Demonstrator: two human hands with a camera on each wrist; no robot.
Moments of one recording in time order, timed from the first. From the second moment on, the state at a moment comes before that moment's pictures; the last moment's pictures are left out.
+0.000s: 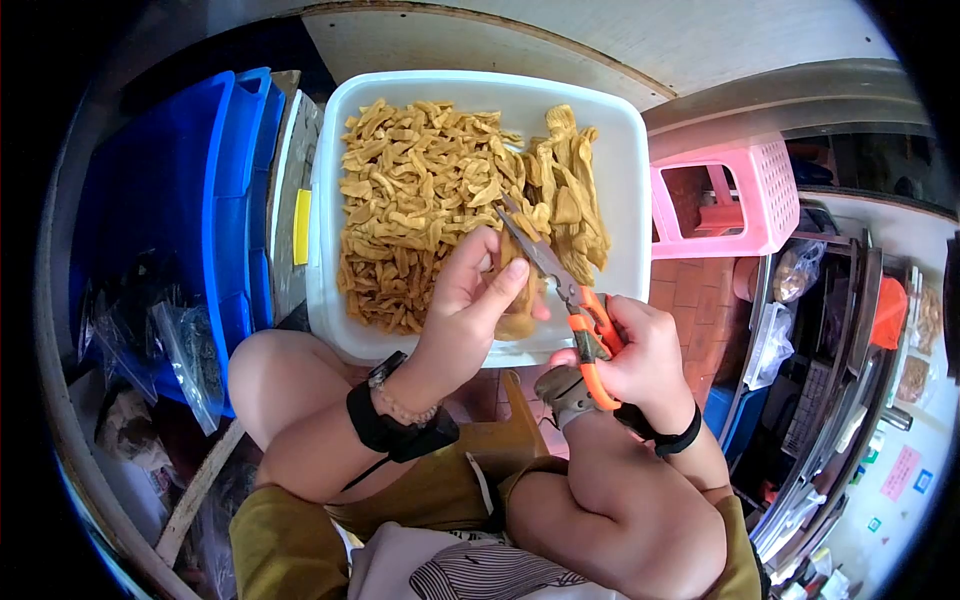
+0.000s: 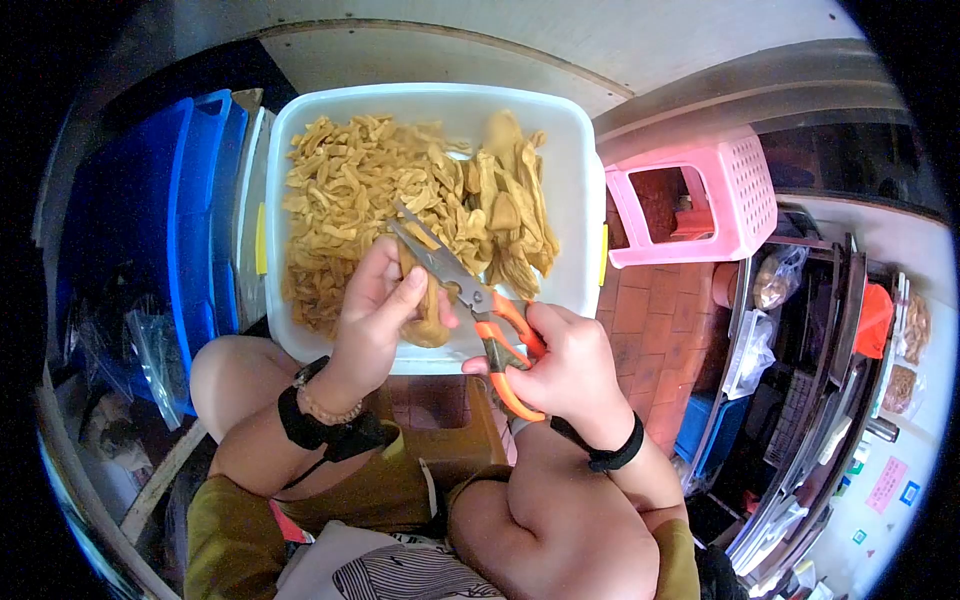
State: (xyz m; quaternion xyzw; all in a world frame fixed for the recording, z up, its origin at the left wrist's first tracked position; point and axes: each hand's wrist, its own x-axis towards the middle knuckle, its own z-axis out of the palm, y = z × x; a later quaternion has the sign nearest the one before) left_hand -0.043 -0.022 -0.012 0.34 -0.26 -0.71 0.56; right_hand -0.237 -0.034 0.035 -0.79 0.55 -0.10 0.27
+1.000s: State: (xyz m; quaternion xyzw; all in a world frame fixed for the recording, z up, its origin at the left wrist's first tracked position) left_hand -0.042 -0.026 -0.023 0.44 -0.26 -0.59 0.62; right_hand -0.228 -0.031 0.040 -0.80 0.54 -0.04 0.27
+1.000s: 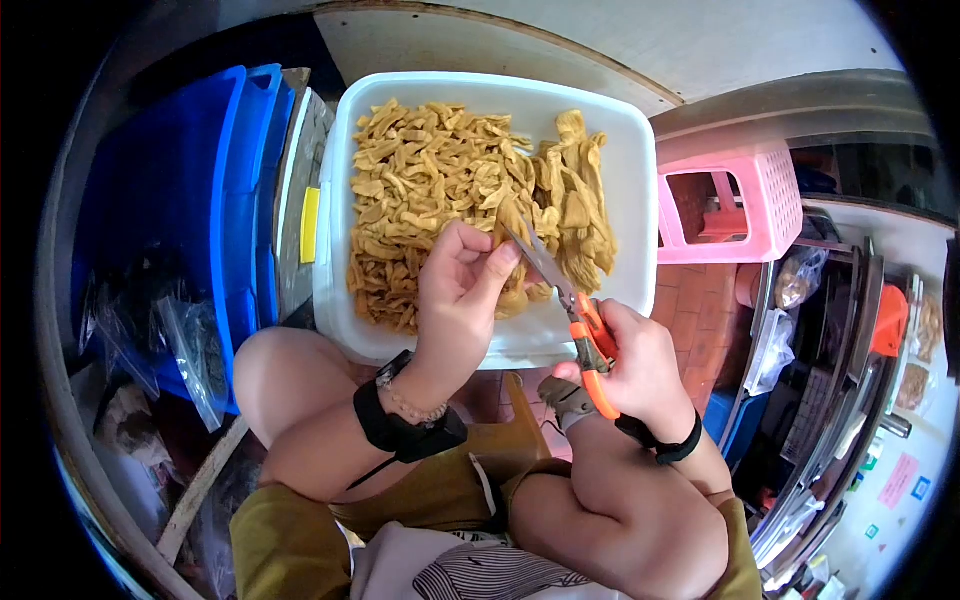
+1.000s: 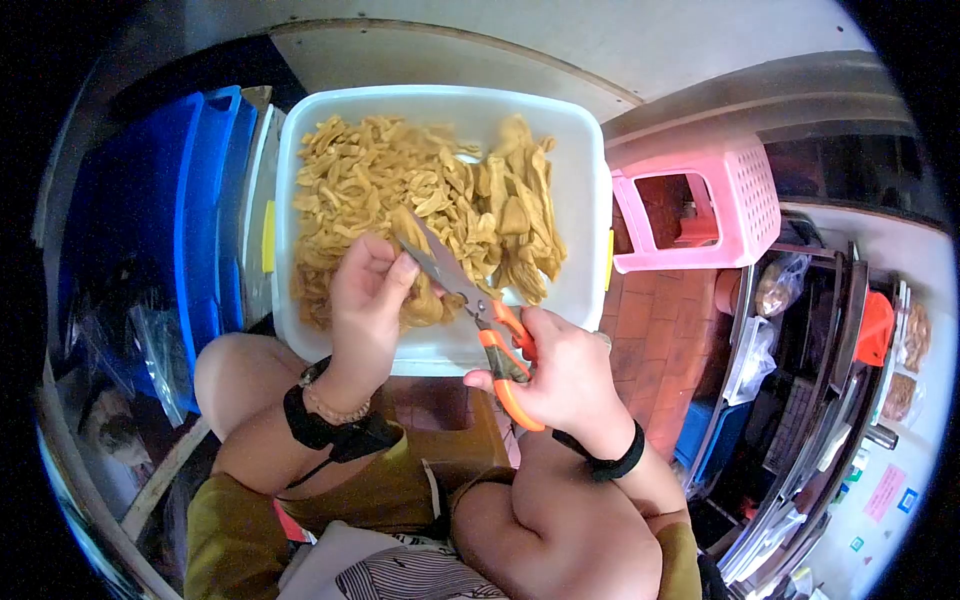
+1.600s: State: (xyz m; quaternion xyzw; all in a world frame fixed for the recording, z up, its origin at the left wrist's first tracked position) left_hand -0.038 -0.028 -0.013 0.42 -0.25 -0.59 0.64; right_hand -0.227 -0.026 0.035 -0.76 0.56 -0.07 0.32
